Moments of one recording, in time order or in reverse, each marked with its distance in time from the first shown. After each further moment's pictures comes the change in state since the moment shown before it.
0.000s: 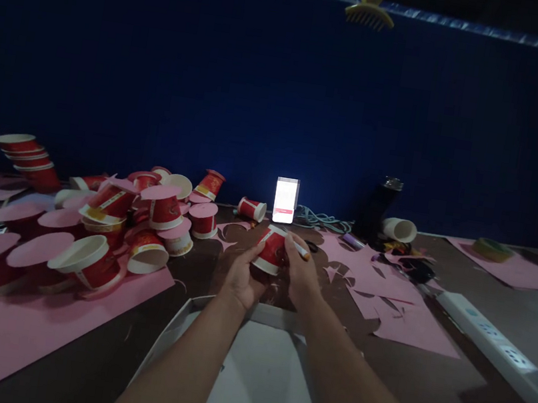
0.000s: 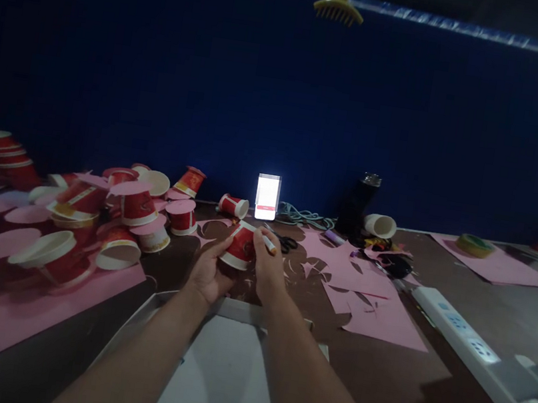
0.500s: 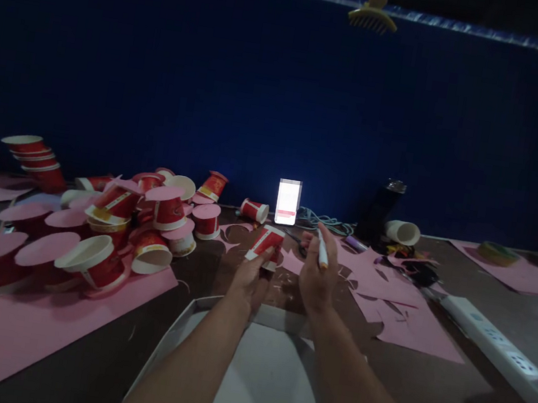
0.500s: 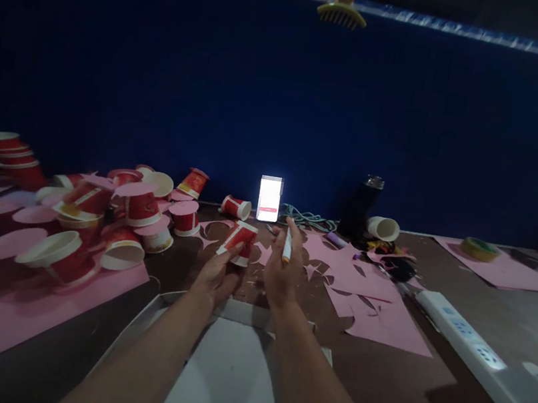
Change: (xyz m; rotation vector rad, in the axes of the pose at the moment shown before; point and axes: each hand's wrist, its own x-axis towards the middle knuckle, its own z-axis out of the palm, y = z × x) left_hand 0.011 -0.011 -0.008 0.099 0.059 0.170; right_hand -0.002 -0.014 -0.014 -0.492 0.165 -0.634
